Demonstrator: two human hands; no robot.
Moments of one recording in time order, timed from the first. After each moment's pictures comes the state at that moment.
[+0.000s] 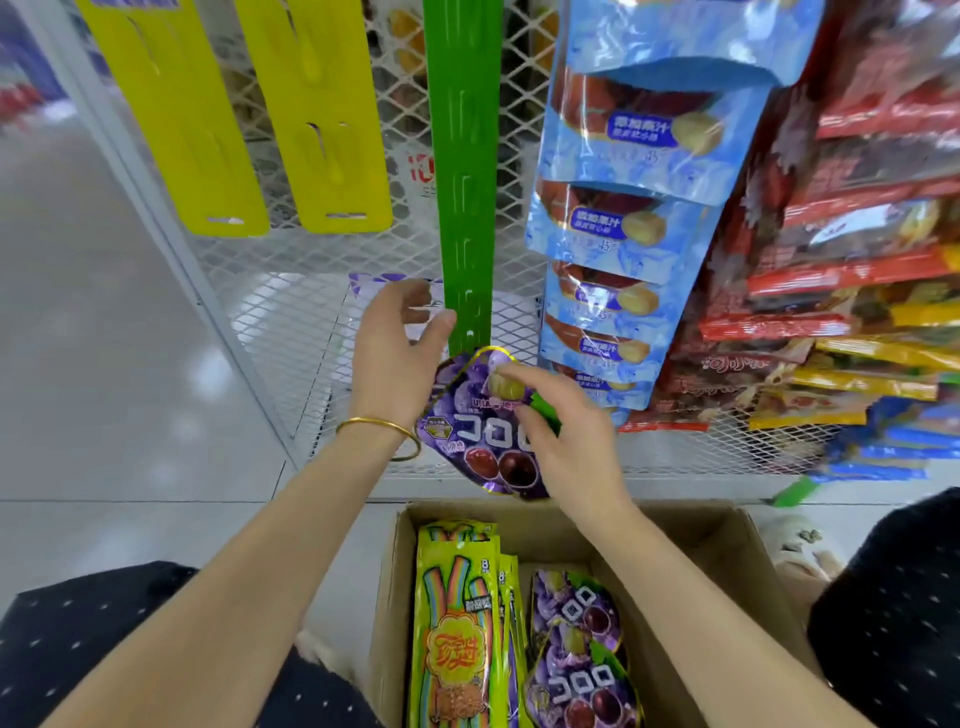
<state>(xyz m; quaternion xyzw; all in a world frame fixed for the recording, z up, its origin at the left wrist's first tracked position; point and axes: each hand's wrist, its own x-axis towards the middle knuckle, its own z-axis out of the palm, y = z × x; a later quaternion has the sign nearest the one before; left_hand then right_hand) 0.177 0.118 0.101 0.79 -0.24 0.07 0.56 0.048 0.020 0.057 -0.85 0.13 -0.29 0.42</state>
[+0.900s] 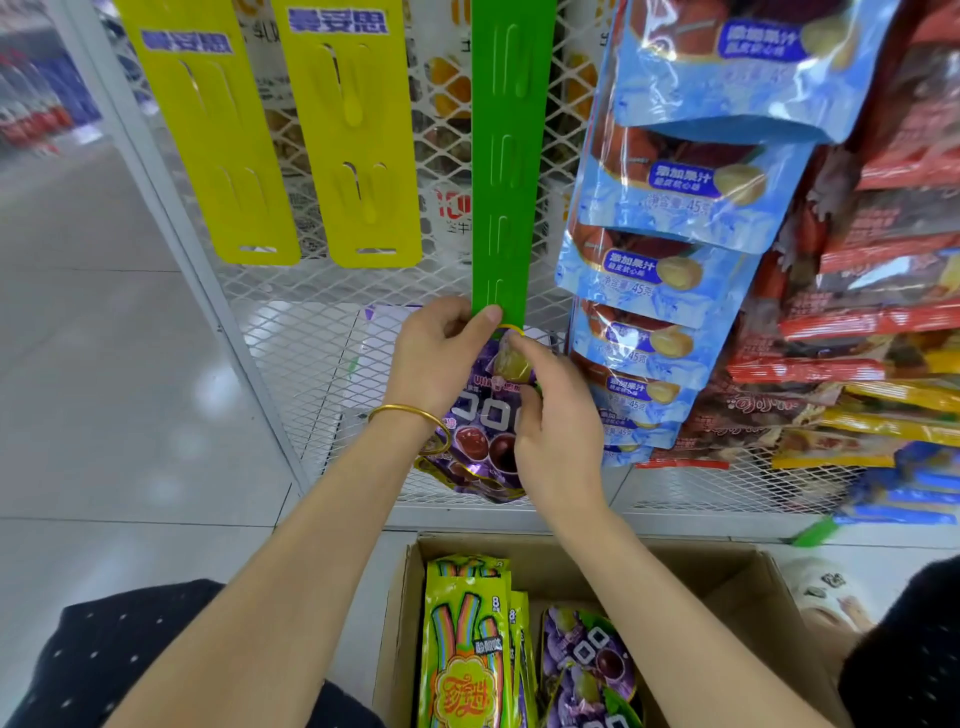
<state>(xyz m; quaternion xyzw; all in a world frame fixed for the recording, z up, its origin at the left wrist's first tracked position) 0.194 0.097 0.119 0.76 -0.27 -0.03 0.59 0.096 0.033 0.073 -0.84 0.18 -0.36 0.35</state>
